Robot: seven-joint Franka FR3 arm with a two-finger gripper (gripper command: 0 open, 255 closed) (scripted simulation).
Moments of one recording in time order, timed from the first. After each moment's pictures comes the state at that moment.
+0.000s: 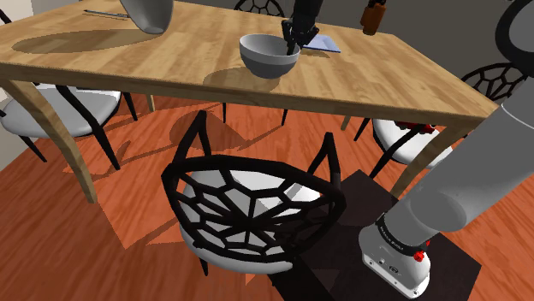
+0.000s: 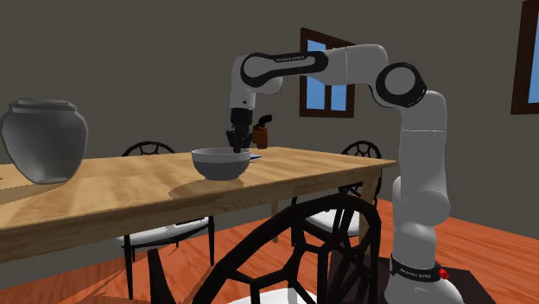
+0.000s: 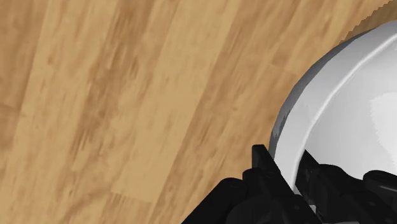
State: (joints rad) arm 0.01 -0.02 -0.04 -1.68 0.12 1.69 0.15
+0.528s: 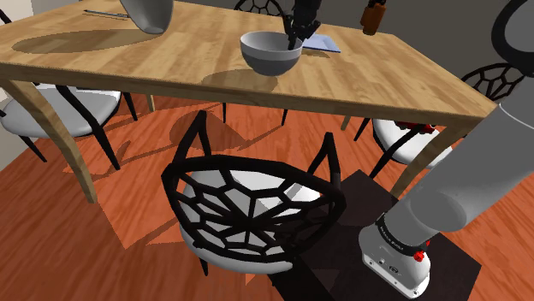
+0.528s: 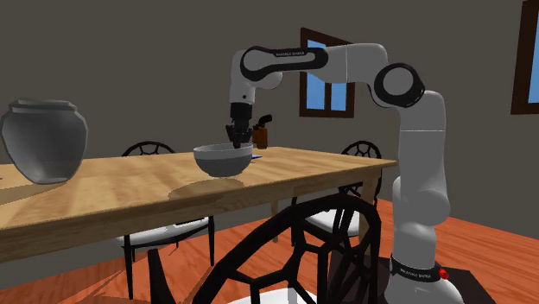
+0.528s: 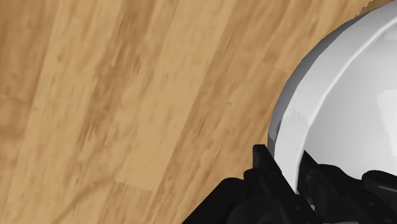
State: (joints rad) arm 0.01 0.00 -0.04 -1.61 0.12 1.64 0.15
